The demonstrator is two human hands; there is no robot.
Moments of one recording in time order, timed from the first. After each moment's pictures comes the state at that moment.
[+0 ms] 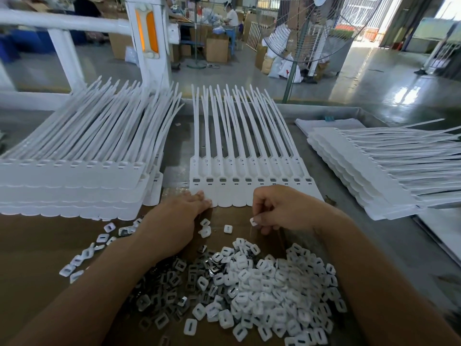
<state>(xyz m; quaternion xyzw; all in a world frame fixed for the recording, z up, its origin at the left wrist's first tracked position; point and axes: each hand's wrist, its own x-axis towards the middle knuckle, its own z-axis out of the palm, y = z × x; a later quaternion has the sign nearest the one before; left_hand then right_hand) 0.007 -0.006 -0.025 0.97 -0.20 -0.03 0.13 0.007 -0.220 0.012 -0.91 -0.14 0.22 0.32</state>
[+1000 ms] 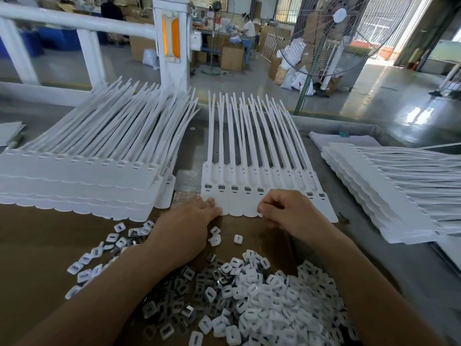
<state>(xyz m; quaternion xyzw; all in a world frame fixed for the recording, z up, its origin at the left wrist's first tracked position) 0.012 -0.006 -0.041 0.97 -0.18 0.01 0.14 0.018 -0.212 -0.008 -0.92 -0.09 0.05 0.37</state>
